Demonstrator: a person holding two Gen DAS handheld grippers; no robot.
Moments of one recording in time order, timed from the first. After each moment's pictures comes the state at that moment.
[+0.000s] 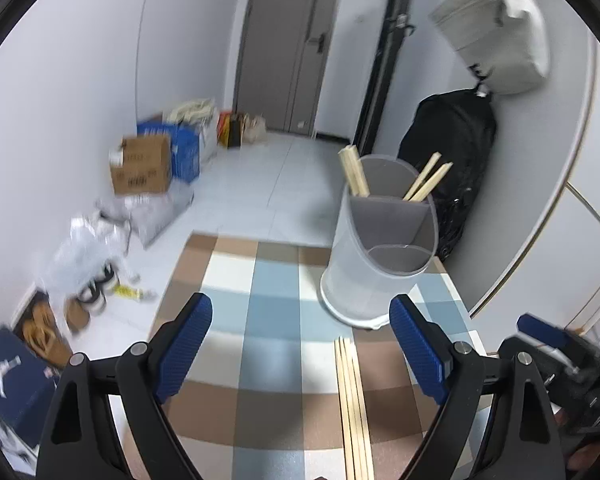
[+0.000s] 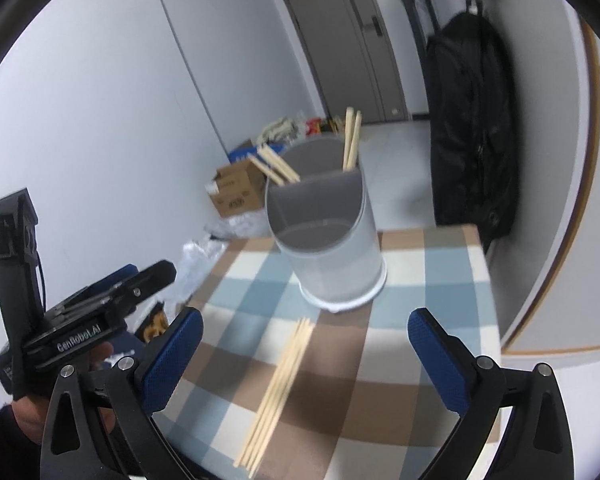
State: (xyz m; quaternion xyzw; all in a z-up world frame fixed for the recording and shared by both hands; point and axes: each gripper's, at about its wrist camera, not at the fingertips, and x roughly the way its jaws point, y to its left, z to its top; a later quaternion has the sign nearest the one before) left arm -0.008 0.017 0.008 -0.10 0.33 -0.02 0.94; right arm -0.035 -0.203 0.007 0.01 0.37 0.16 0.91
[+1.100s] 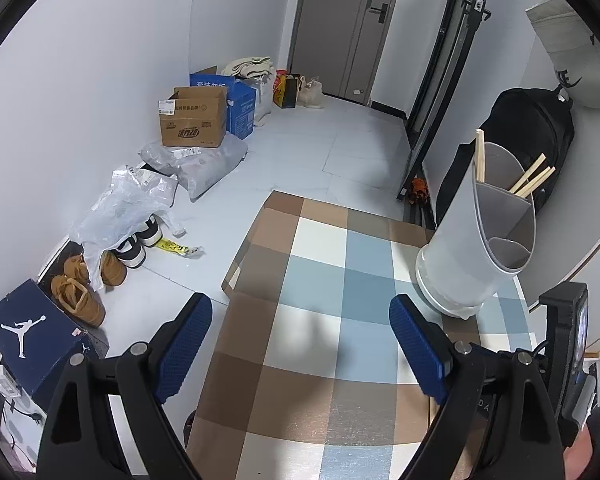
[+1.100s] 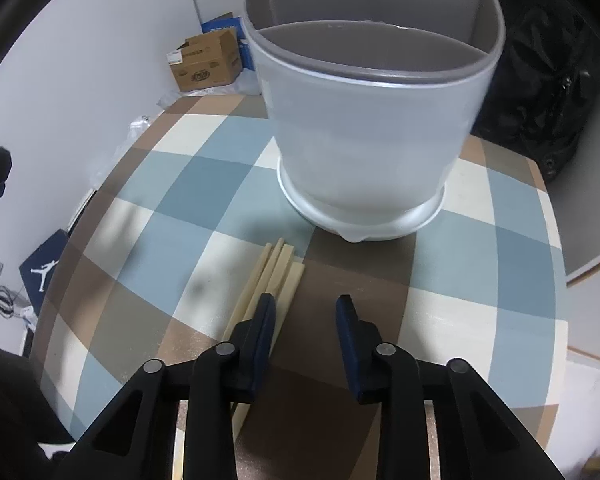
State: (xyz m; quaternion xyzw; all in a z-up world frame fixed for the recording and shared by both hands) left arm 0.010 0.080 -0.019 -0.13 0.39 0.05 0.91; right arm 0.037 -0.147 -0.118 -0.12 0.54 0.10 0.83
